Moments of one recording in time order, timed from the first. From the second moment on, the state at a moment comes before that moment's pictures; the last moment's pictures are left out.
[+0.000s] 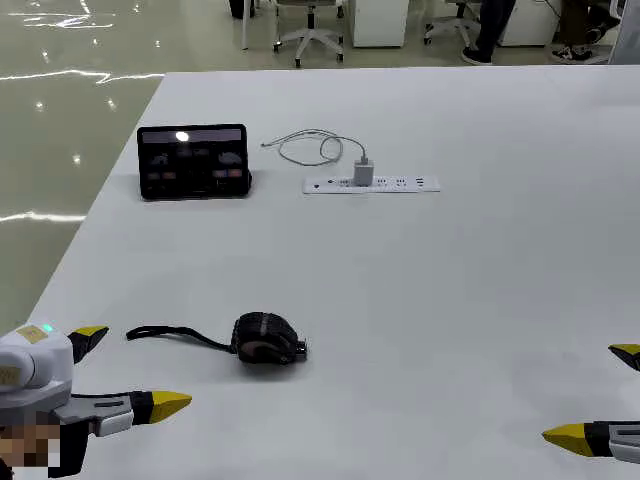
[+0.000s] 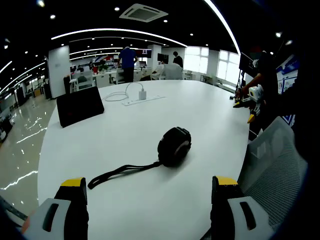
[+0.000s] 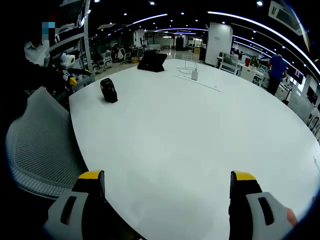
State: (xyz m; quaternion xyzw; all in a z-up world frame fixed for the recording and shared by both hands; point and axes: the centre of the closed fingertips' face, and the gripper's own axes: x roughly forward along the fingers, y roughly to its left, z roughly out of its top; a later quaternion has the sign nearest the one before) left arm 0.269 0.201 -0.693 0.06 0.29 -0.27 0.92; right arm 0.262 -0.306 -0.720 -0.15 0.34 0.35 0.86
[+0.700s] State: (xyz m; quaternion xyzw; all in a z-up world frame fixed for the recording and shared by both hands) left arm 0.272 0.202 -0.690 0.07 0.29 -0.28 0.91; right arm 0.265 -0.305 -0.713 -0.17 0.33 0.35 0.86
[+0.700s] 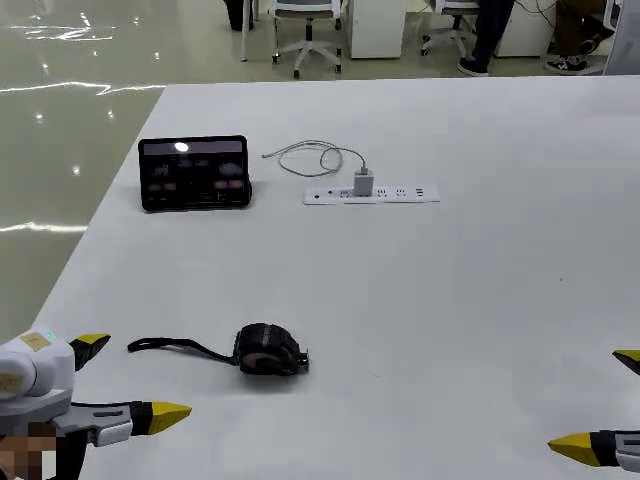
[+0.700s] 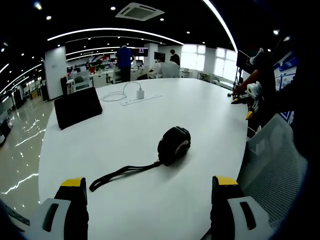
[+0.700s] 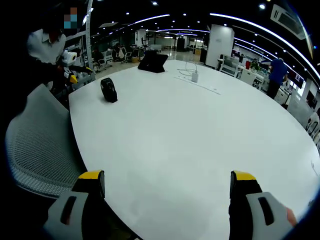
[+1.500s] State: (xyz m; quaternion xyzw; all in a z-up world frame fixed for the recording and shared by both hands) left arm 0.306 0.168 -0.691 0.17 0.31 -0.37 0.86; right arm 0.290 -0.272 -0.708 -0.17 0.32 0.39 0.85
